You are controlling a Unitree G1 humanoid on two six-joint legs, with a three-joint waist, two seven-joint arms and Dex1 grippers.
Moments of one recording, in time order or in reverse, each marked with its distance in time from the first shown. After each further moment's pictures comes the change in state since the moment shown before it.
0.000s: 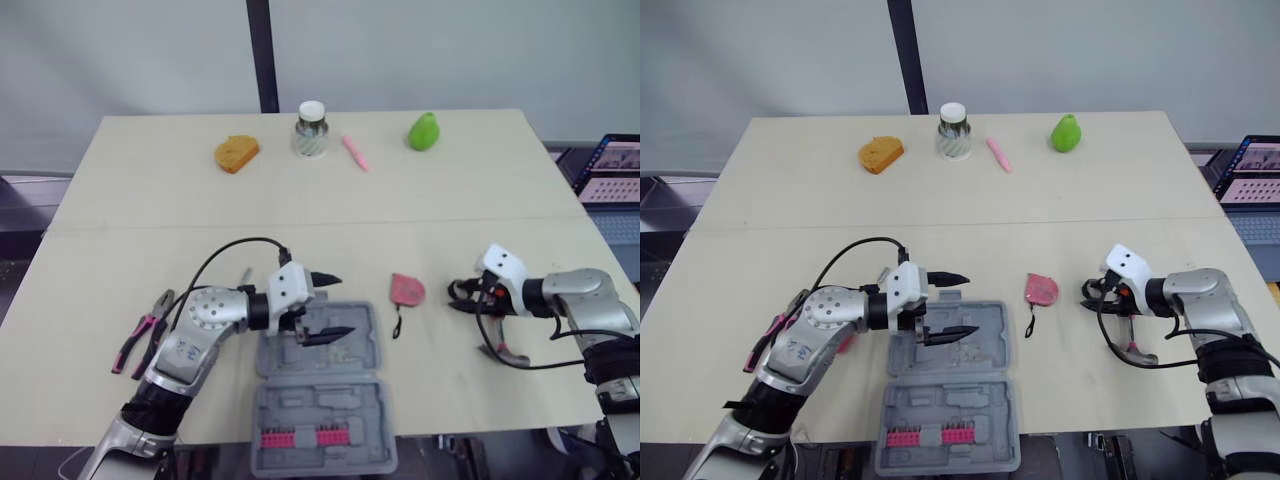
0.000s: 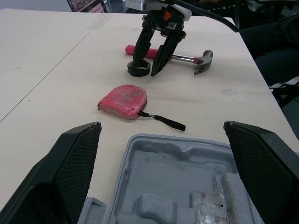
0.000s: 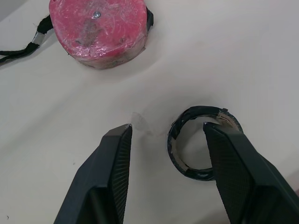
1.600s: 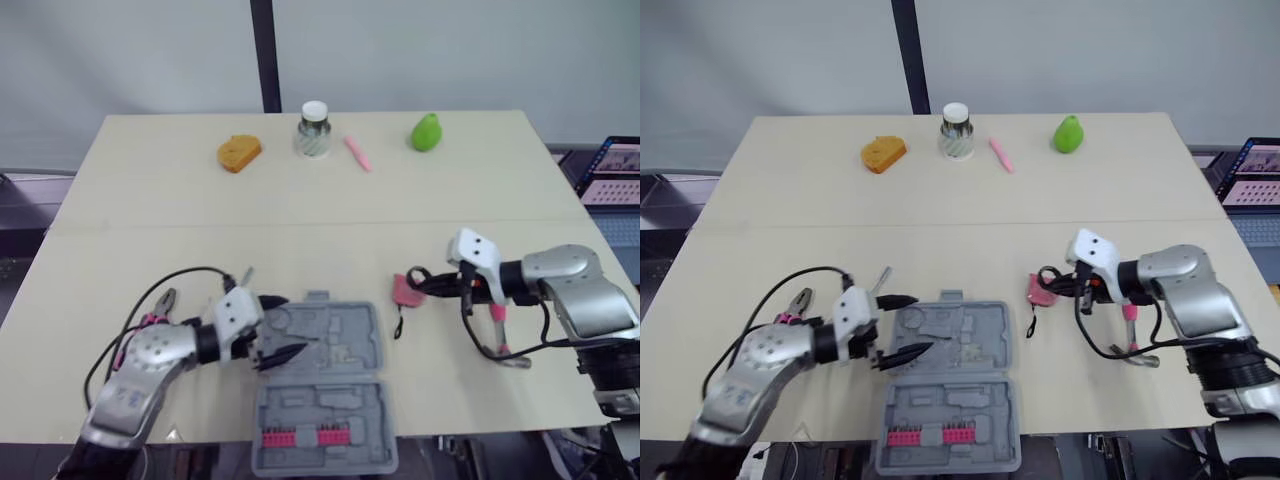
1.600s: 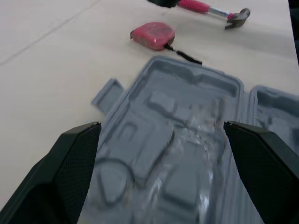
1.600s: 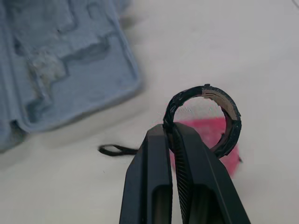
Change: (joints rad) left arm 0.443 0.170 0.288 -0.238 -0.055 0.049 0.057; right arm 0.008 0.000 0.071 -0.607 0.114 0.348 0.085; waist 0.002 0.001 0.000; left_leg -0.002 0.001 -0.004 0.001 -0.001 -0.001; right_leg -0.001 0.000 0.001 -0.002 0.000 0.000
